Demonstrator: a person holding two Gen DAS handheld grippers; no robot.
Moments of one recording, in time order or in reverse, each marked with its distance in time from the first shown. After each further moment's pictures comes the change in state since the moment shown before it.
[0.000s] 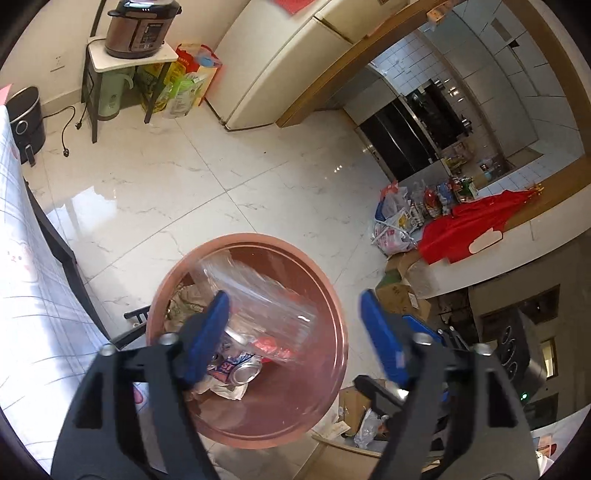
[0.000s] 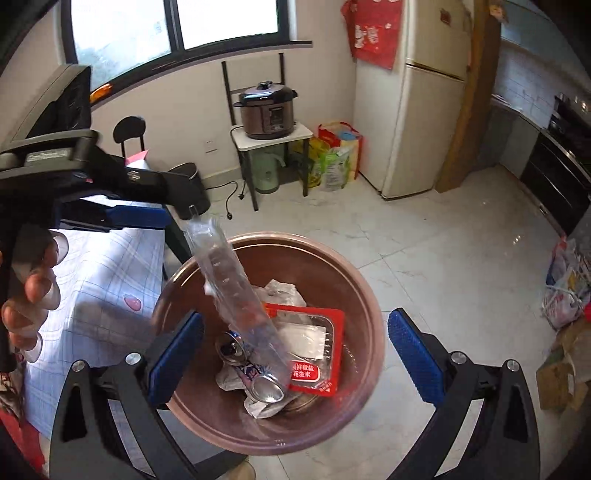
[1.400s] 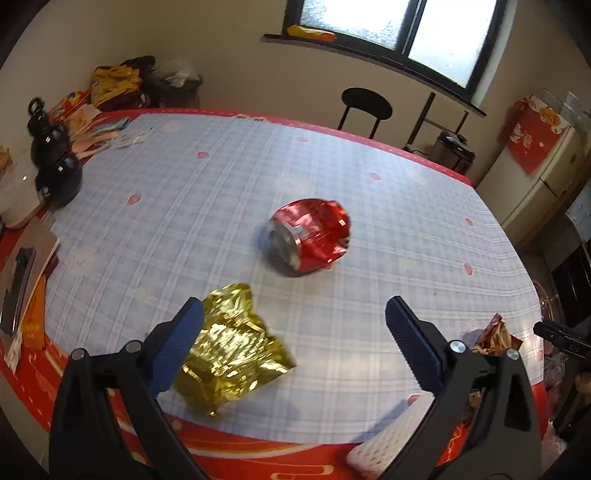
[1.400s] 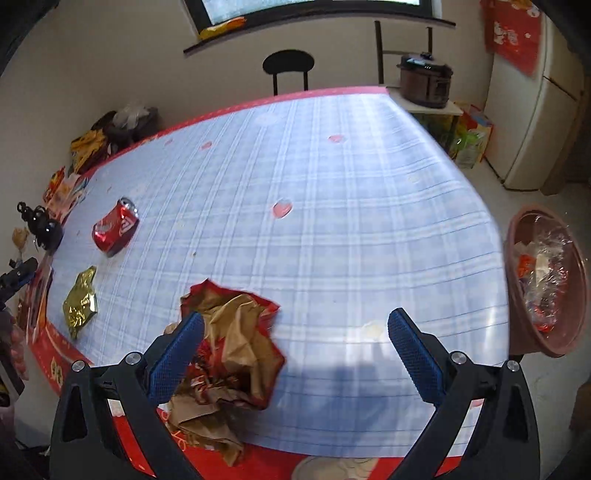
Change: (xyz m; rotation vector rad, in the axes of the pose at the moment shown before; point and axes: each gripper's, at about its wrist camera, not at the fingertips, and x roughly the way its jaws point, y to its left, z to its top) left arm -0.551 0.289 -0.414 -0.438 -0.485 0.805; right arm -0.049 0.387 -0.074 -0.178 0.204 0.313
